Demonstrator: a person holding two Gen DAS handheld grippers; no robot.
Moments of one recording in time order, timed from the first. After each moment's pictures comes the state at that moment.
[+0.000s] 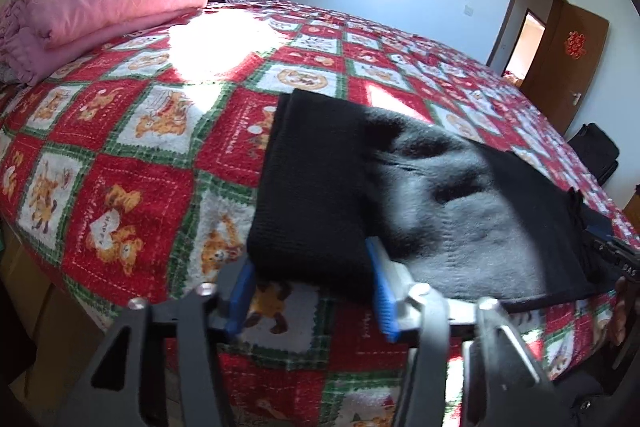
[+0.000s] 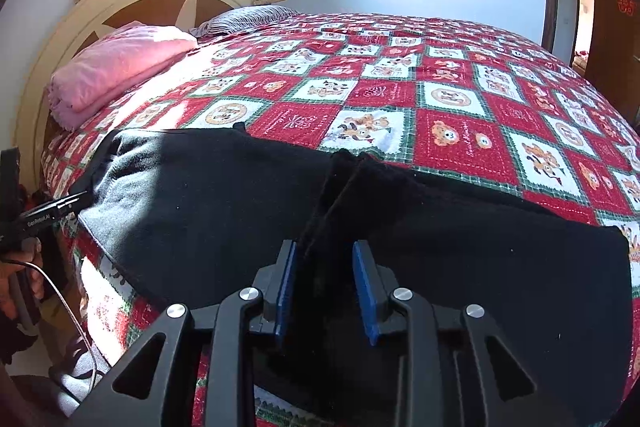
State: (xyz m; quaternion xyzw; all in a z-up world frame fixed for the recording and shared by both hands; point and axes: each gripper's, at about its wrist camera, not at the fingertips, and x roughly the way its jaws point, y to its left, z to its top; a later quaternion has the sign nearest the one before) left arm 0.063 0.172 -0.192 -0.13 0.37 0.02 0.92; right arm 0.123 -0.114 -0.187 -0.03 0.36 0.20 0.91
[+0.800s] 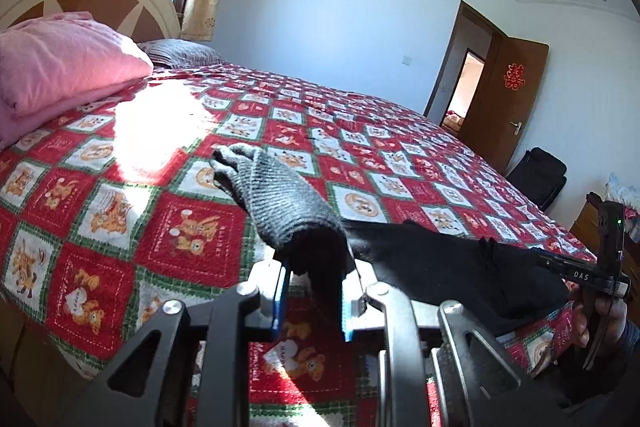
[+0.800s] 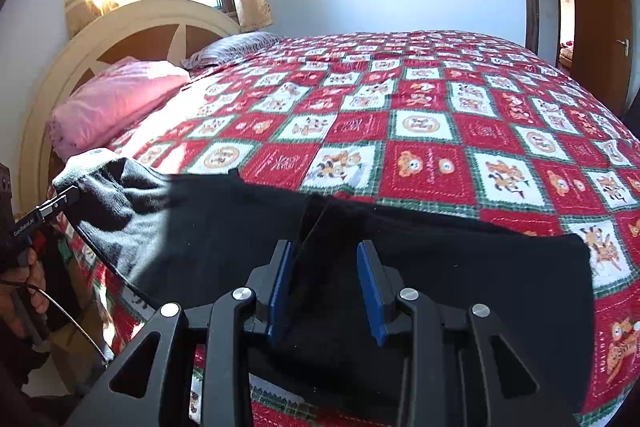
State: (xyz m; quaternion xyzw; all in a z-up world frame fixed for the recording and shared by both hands) left arm 0.051 0.138 -0.124 -0.13 0.25 -0.07 0.96; right arm 0.110 -0.153 -0.142 0.03 0.33 0.19 0.92
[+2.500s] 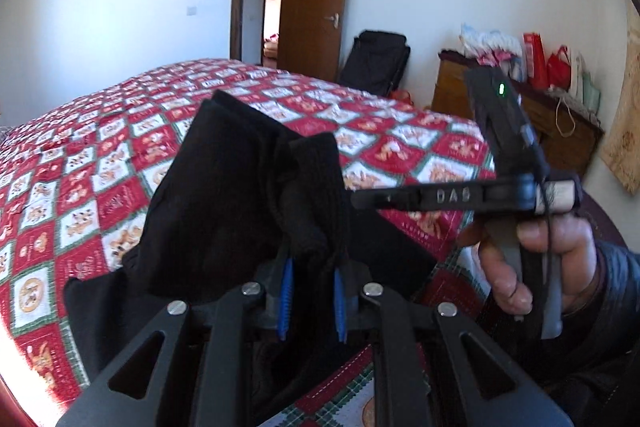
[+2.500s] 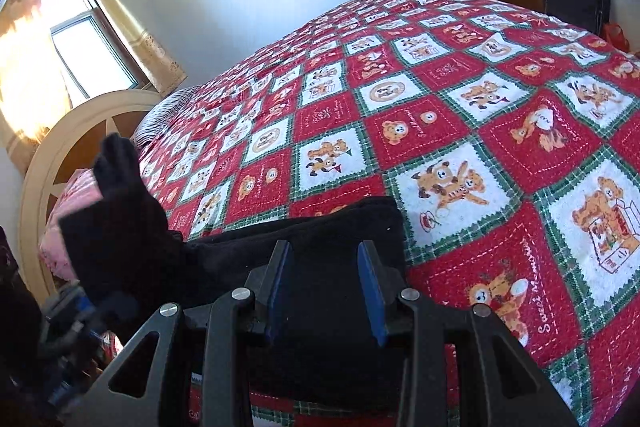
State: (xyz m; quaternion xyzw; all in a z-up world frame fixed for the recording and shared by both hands) left arm 0.097 -0.180 -0.102 0.08 0.30 -0.37 0.88; right arm 0.120 -0.330 -0.157 0.22 0.36 0.09 0.90
